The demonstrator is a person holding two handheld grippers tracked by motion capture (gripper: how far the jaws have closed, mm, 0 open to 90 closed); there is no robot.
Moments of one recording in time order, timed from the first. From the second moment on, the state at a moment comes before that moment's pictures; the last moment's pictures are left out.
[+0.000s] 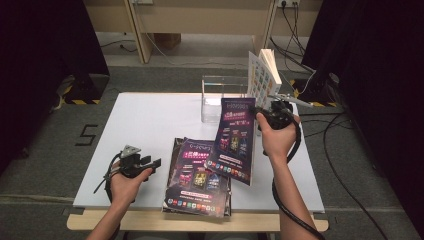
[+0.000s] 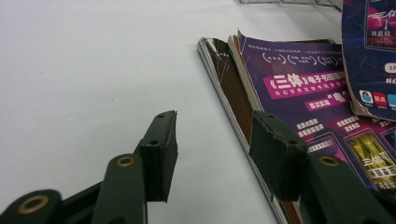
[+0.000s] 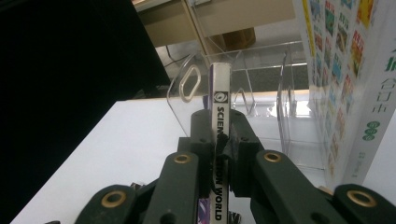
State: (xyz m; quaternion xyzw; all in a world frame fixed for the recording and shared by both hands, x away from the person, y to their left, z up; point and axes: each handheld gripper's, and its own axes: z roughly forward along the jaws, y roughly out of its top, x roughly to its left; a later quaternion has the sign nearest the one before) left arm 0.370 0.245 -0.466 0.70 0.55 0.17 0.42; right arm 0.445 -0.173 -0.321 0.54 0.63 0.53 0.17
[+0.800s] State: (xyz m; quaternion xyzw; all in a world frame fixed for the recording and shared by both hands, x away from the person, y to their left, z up) left arm 0.370 0.246 -0.465 0.70 0.55 0.17 0.43; right arm 0.445 -0.174 -0.306 0.52 0.63 0.55 0.19
